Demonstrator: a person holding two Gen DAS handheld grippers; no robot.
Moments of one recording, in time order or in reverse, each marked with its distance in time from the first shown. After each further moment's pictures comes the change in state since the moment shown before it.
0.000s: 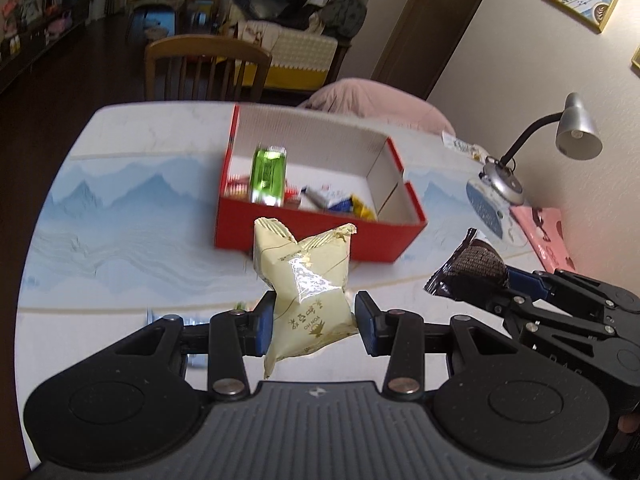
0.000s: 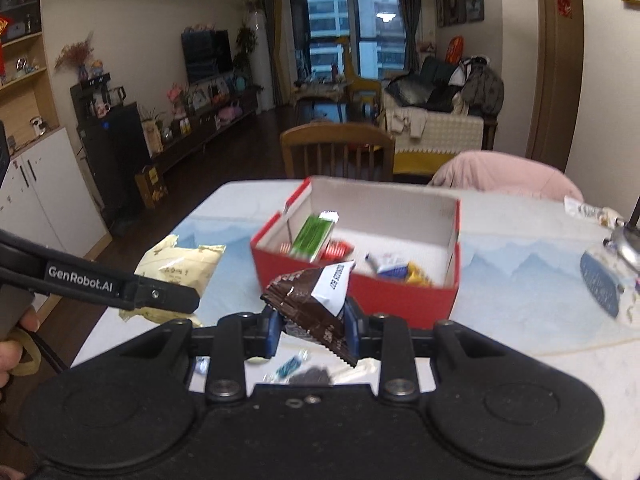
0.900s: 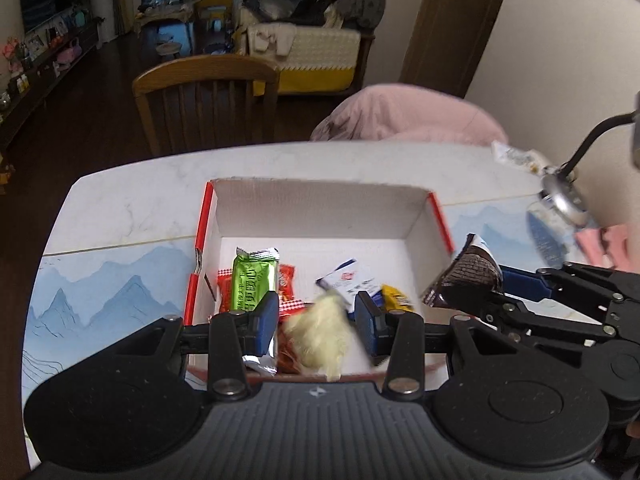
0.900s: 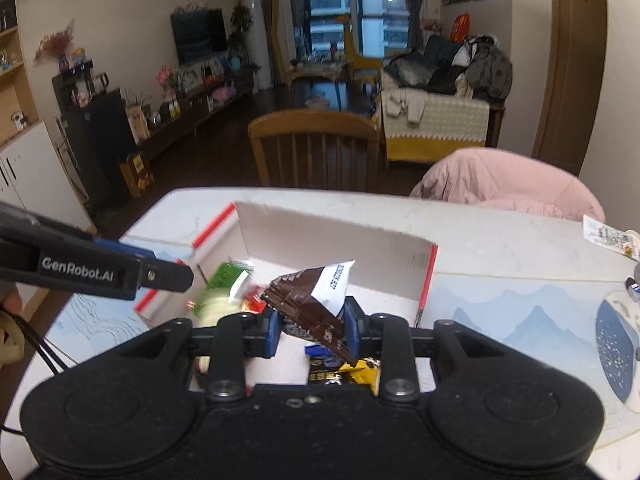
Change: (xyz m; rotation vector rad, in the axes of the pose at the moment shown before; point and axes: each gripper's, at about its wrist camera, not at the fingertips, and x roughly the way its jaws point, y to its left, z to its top) left arm 0.144 -0.041 0.133 0.078 0.054 0.180; right arm 0.143 -0.105 0.077 -0.015 0.103 0.025
